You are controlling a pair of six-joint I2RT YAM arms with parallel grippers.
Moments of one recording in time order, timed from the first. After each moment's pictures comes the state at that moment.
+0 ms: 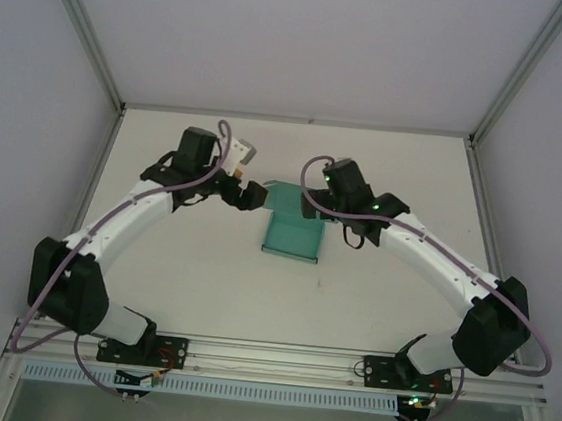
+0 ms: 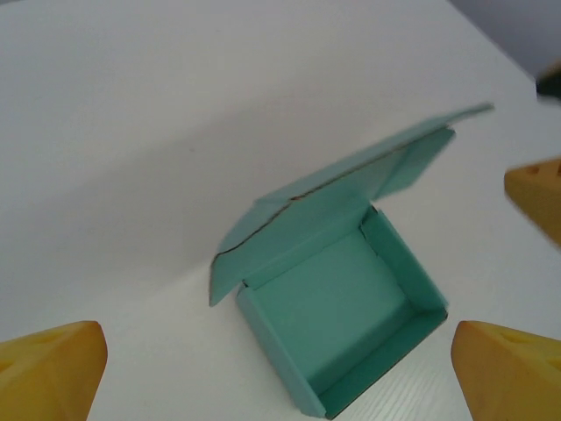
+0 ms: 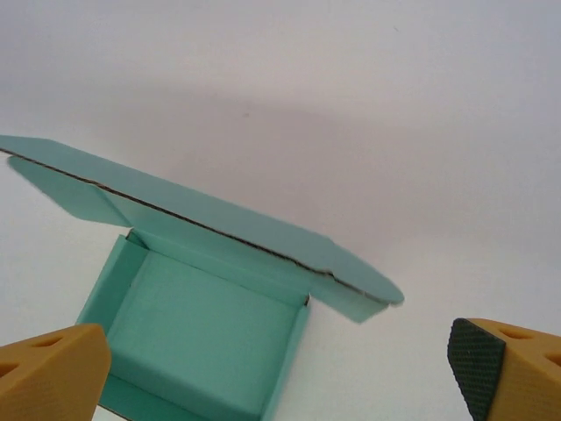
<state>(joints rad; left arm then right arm) -0.37 1.45 1.18 -0.47 0.46 0.10 0.68 1.44 1.22 -0.61 0.25 0.30</state>
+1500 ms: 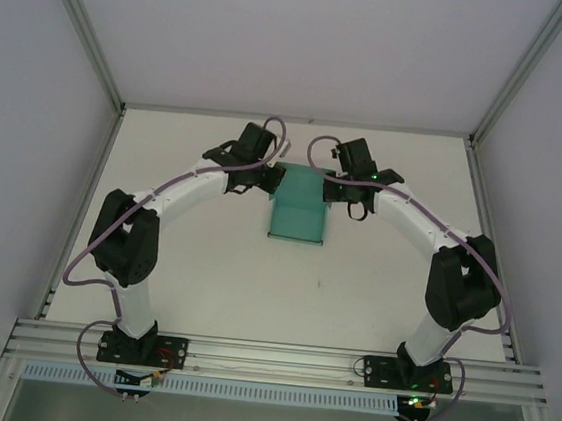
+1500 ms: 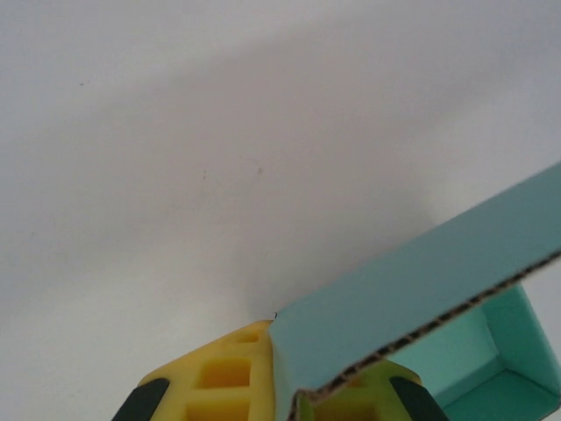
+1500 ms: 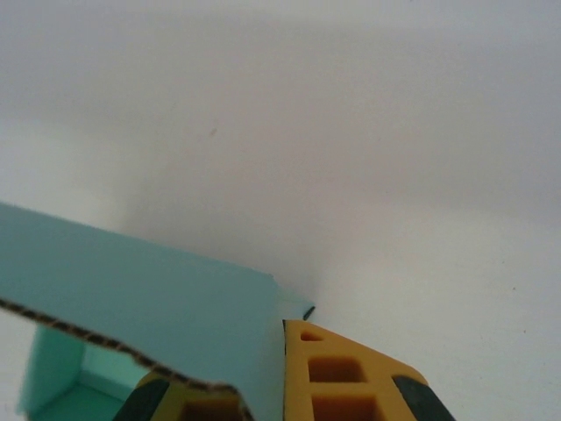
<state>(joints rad) -0.52 1.82 1.47 -0.46 0.04 -0.13 0.50 1.70 1.34 -0.52 0.07 0.30</state>
